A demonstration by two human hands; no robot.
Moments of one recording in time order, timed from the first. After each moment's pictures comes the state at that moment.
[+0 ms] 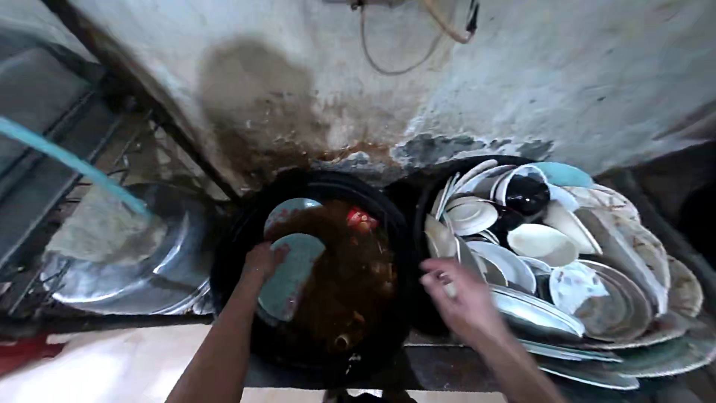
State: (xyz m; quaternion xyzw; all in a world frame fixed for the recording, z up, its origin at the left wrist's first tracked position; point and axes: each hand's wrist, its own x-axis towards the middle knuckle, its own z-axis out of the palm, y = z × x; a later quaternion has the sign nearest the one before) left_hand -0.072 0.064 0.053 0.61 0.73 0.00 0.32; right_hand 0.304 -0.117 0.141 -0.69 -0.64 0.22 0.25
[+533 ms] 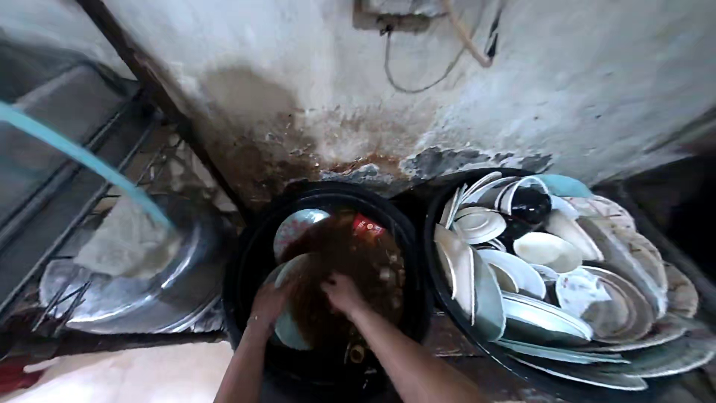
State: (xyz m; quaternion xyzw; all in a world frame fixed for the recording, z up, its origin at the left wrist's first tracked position) left_hand -0.093 0.007 0.037 0.46 0.73 0.14 0.48; right_hand 0.106 -0.013 0.033 -0.70 -0.41 0.56 0.16
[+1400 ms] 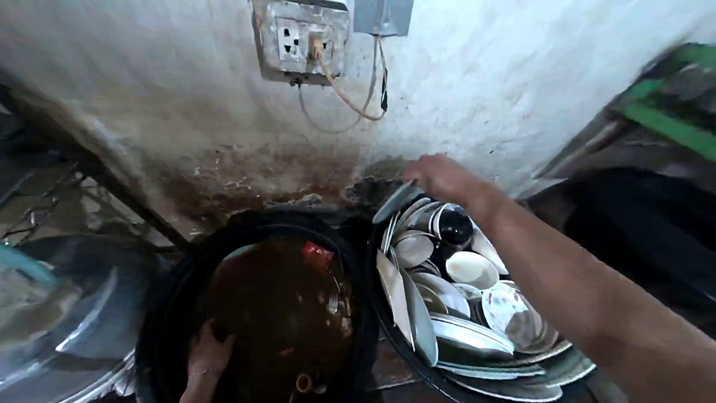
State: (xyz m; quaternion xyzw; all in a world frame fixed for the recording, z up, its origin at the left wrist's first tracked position) left_hand -0.081 -0.001 -0.030 0.53 0.79 0.09 0.28; right_hand 0.461 0.107 0.274 -0.56 -0.83 -0.02 -0.03
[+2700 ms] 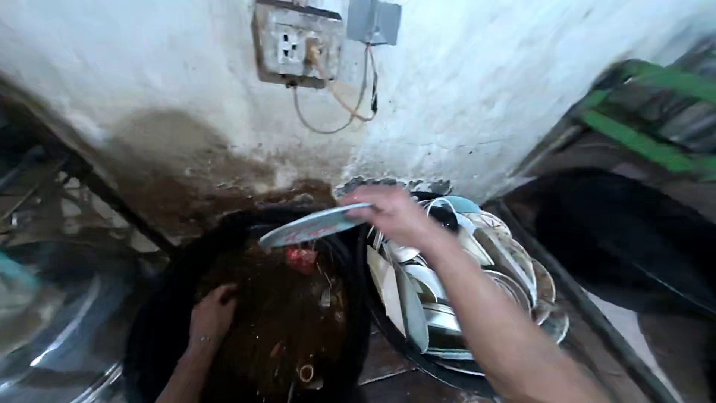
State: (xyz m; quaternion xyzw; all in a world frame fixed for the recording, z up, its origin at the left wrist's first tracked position) left_hand -0.053 0.053 0.032 0.69 0.65 0.18 0.26; right_hand 0.322 0.017 0.285 -0.47 -0.83 0.09 0.30
